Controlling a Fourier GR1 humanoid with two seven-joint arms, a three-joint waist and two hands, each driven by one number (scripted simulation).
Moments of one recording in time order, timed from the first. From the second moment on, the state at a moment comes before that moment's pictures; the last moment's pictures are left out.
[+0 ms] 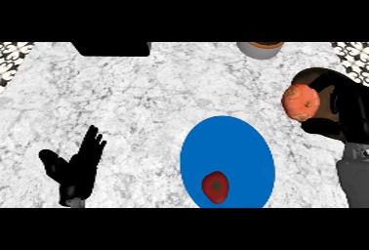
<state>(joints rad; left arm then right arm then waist) 0.08 0.10 -0.06 -1.45 0.24 0.23 0.12 -0.28 -0.31 -0.09 -1.62 0.92 -0.07 0.22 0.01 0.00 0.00</state>
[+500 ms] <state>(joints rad) 0.07 0.09 -0.07 -1.44 0.23 0.21 0.11 -0.58 -0.41 -0.28 -0.95 0.86 -0.28 -0.08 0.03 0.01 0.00</state>
